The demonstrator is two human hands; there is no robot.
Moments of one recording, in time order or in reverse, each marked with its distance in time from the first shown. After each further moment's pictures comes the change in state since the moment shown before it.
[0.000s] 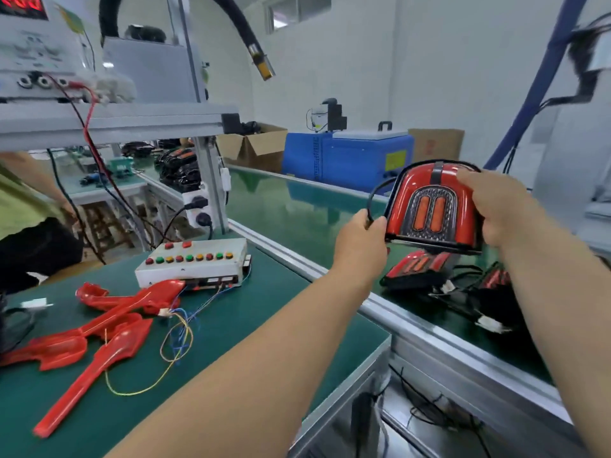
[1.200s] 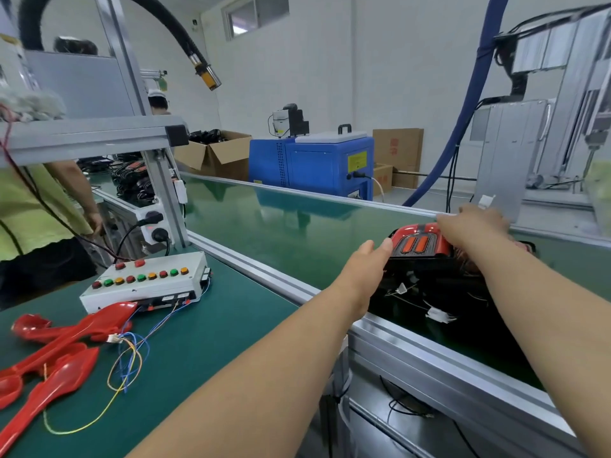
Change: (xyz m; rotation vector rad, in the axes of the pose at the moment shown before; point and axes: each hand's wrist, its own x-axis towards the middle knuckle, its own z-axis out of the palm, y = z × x) left_hand -0.013 -0.015 0.067 0.002 -0.372 -0.207; right_hand 0.055 0.045 -0.079 -1.204 0.291 0.109
